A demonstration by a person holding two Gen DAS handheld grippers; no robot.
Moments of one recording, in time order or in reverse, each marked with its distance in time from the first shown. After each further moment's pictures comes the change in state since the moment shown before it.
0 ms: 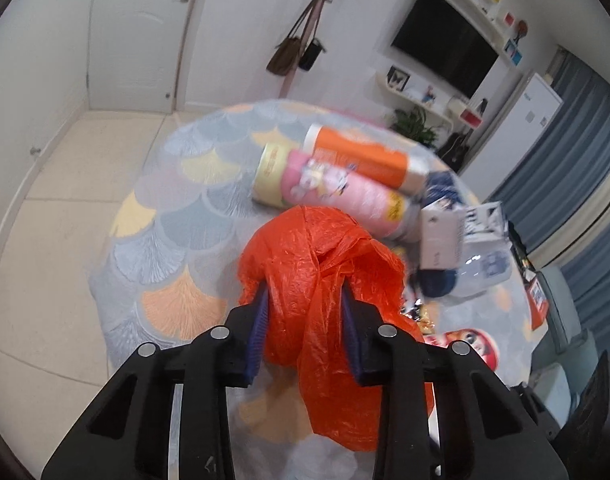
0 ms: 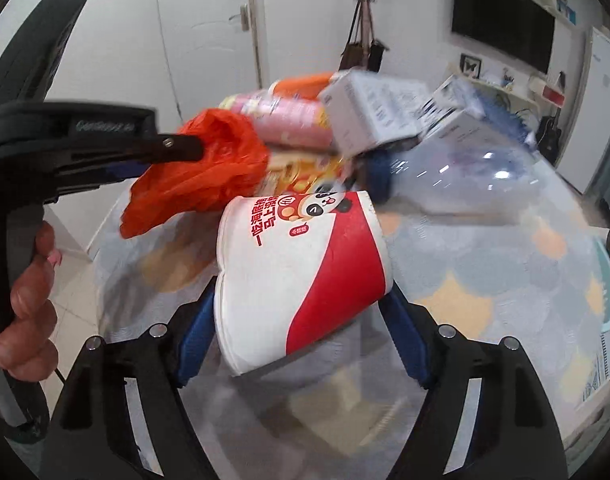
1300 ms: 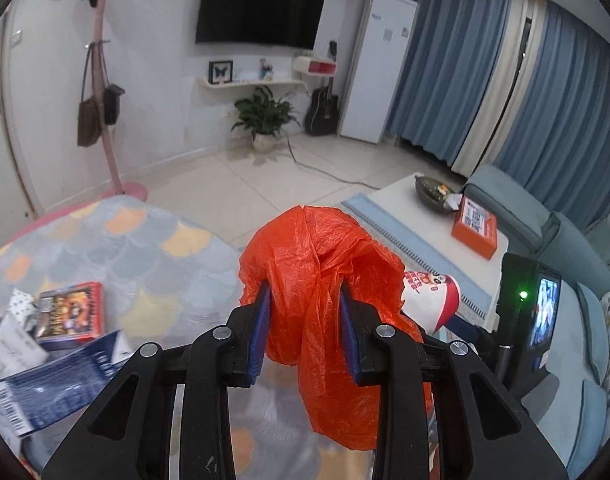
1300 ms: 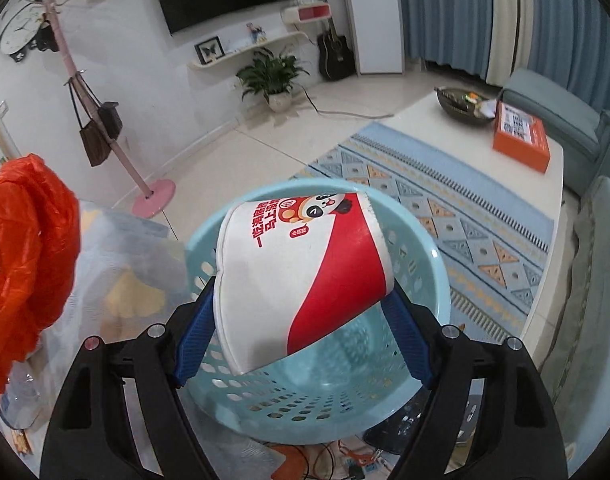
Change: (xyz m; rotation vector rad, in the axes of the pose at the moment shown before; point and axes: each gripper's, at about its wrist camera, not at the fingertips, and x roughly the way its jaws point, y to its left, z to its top) left arm 0.159 -0.385 0.005 0.493 0.042 -0.247; right arm 0.014 -0.441 -0.005 0.705 0.007 -0.435
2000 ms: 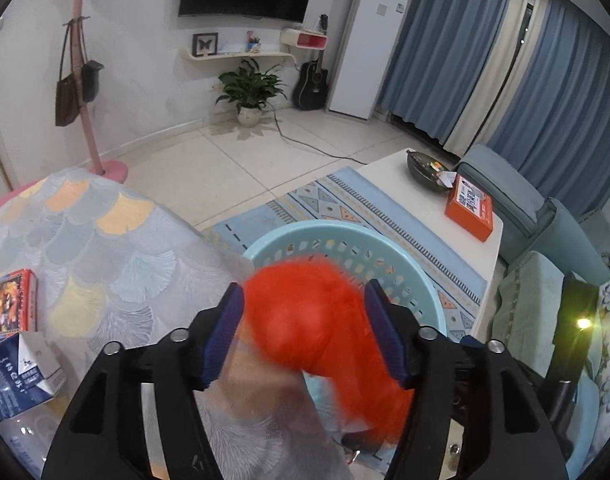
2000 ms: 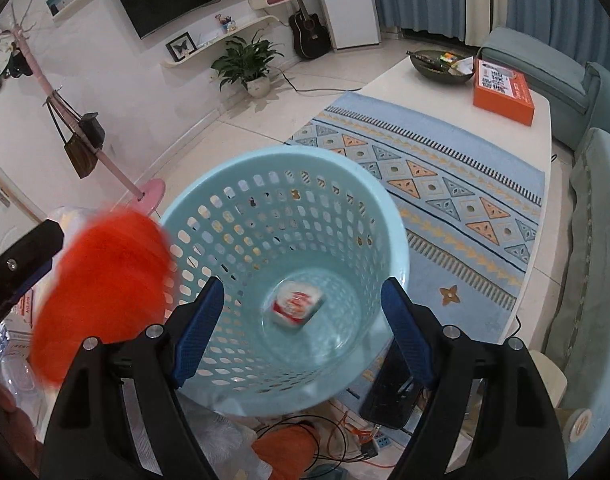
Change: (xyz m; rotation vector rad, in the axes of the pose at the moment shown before) left arm 0.051 -0.014 -0.006 0.000 0.081 -0.056; right arm -0.008 -0.047 -0.022 0.113 0.056 0.003
